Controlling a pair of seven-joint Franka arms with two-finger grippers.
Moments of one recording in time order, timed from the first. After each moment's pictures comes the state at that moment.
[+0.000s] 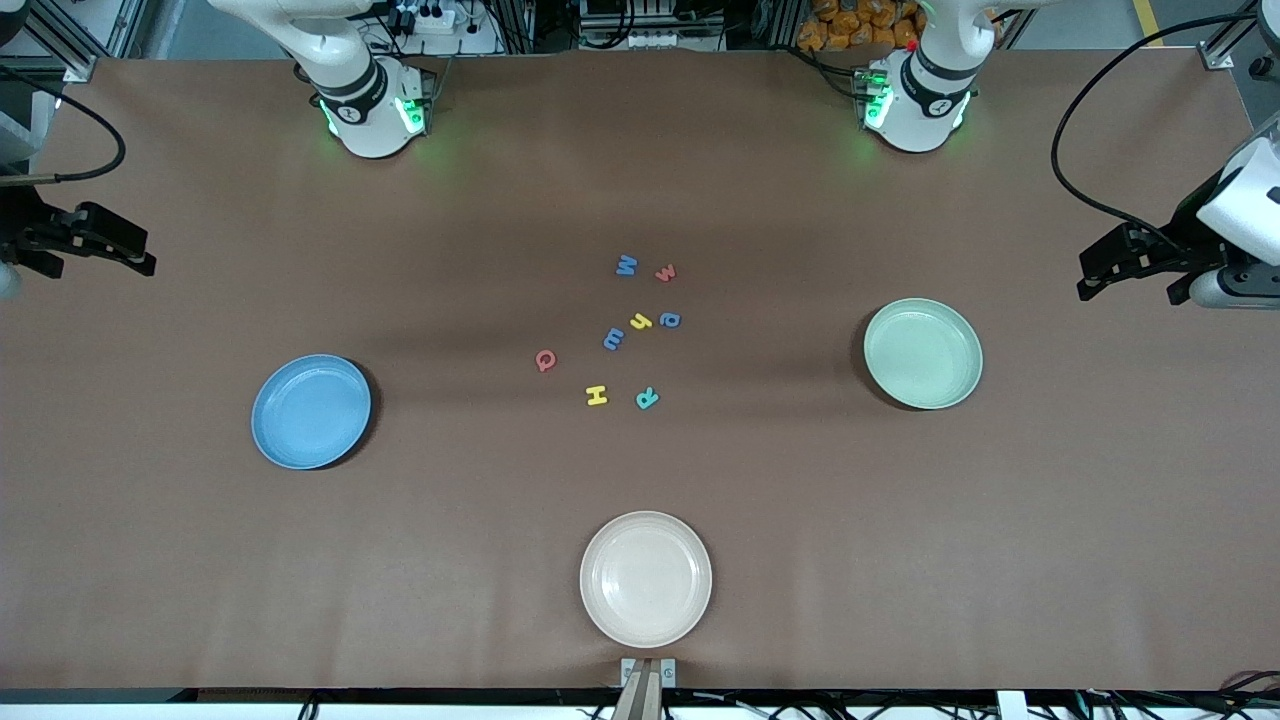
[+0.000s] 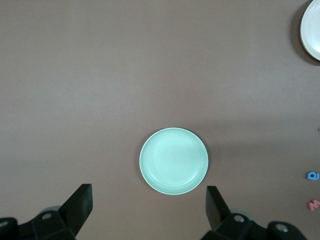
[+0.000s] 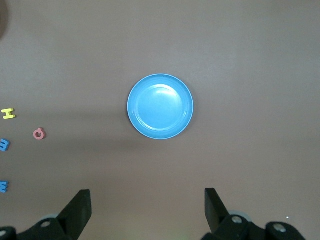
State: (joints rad) left arm -0.03 -0.02 -0.02 -1.68 -0.01 1.74 0.01; right arm -0.01 0.05 -0.01 -1.48 -0.02 1.48 -0.04
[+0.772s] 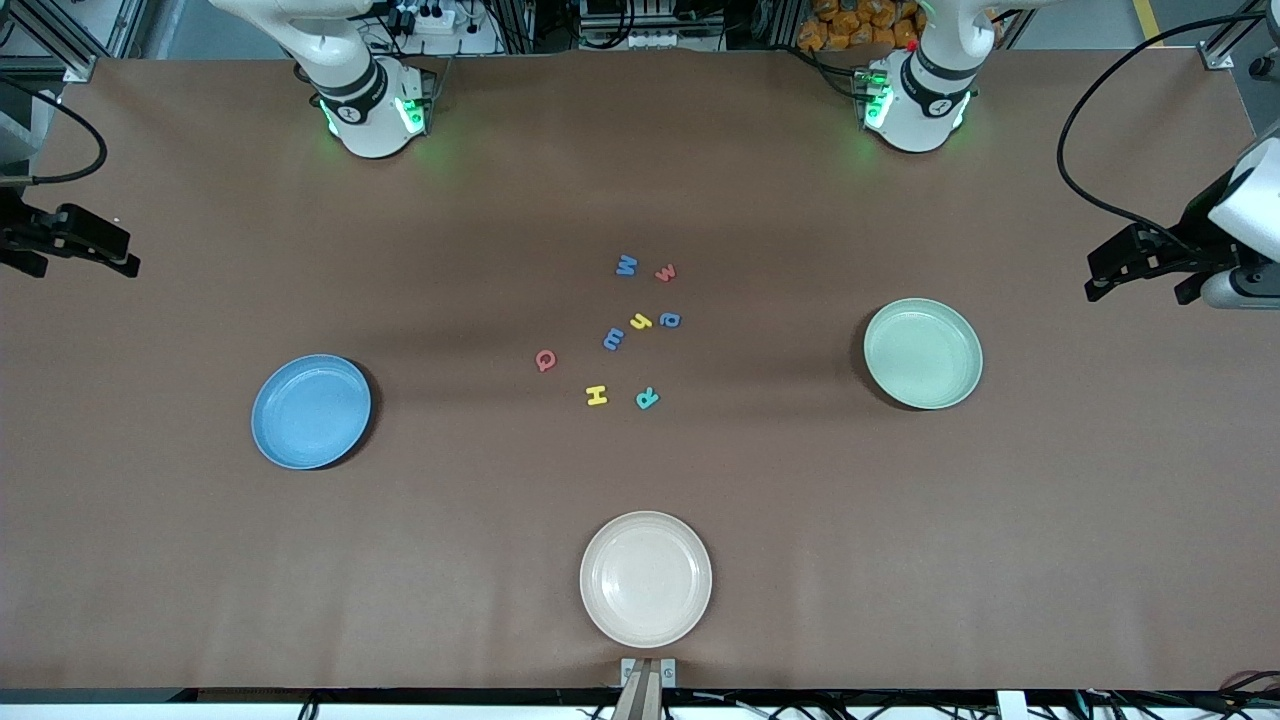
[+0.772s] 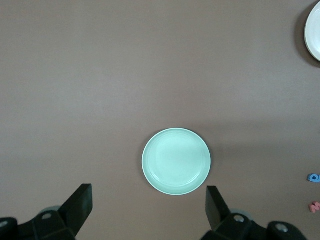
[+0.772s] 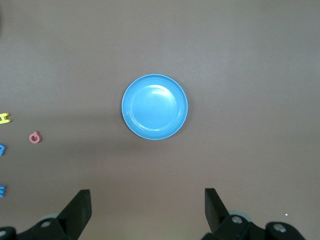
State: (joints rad) left arm -0.03 -0.02 -0.01 -1.68 -0.01 1.74 0.01; right arm -0.04 0.05 -0.01 -1.48 -0.02 1.48 -0.04
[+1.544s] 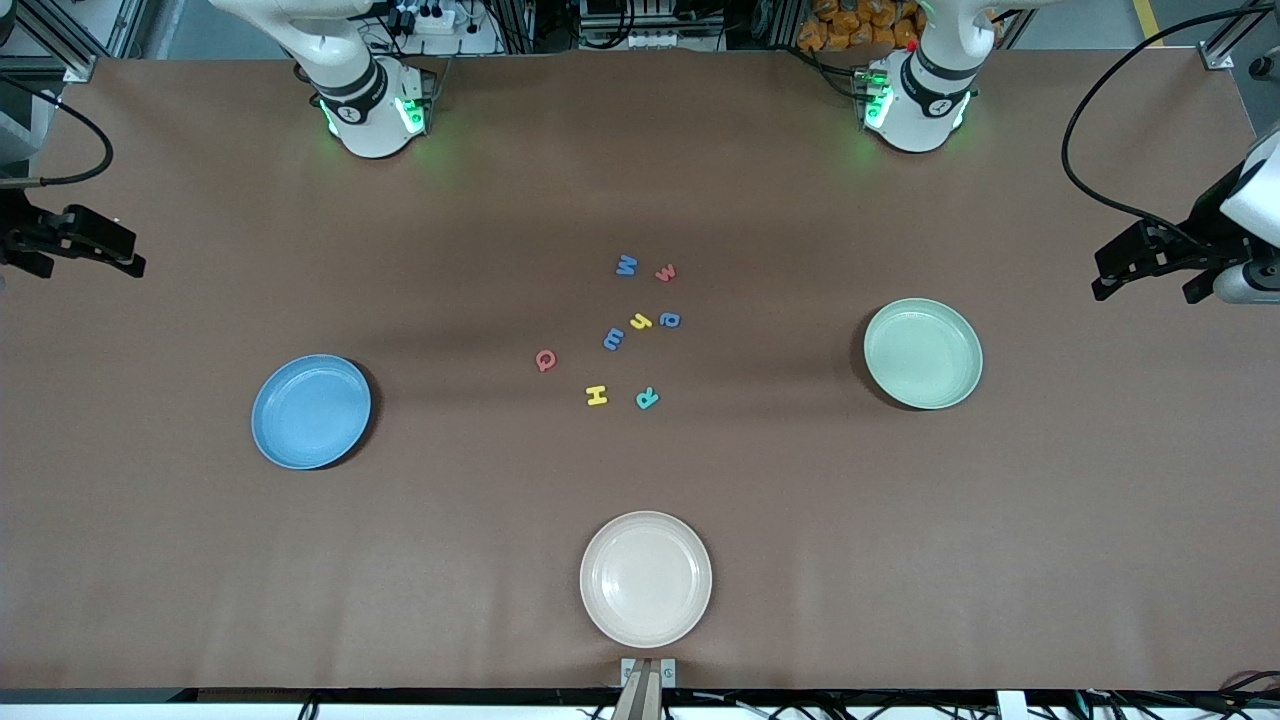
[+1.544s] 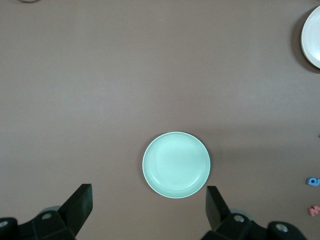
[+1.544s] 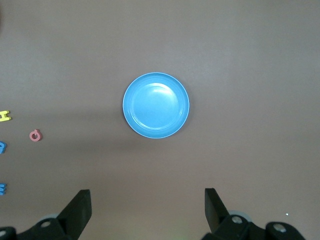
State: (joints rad) left arm -0.03 -0.03 -0.01 -1.67 -0.01 1.75 0.01; right arm -0.04 0.05 -0.01 -1.48 -0.01 1.48 -0.04
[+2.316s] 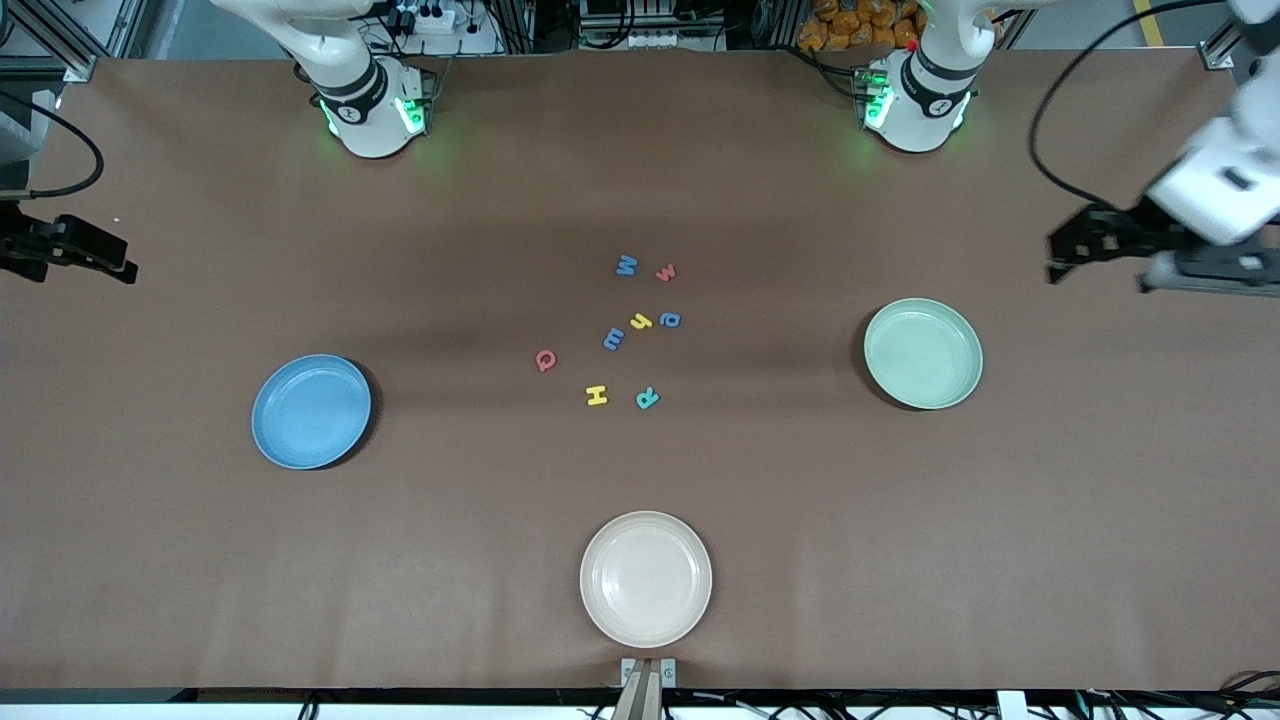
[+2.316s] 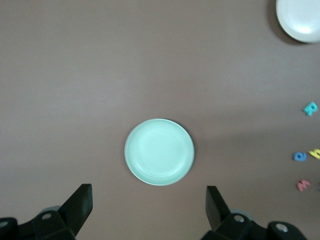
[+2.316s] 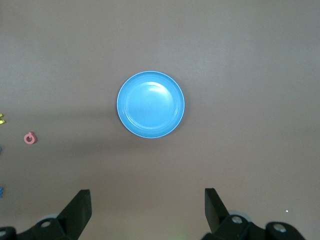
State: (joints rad) left arm -0.04 -0.04 -0.13 -1.69 -0.01 1.70 -0.01; right arm -0.06 0.06 -0.01 -1.49 -0.01 1.49 -0.04
